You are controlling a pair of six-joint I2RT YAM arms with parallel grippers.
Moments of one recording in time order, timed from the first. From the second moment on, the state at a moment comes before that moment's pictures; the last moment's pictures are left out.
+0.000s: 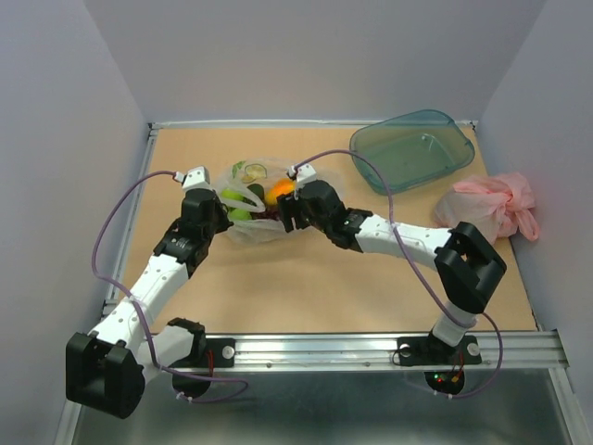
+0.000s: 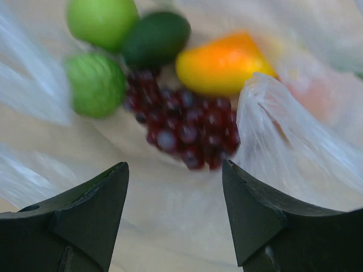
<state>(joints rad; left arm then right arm) -0.31 1.00 0.70 -0.24 -0.25 -0.48 0.87 1.71 1.20 0.09 0.22 0.21</state>
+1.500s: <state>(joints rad) -0.32 1.10 0.70 -0.27 -0.20 -0.43 0.95 1.73 0.94 0.04 0.37 0.18</state>
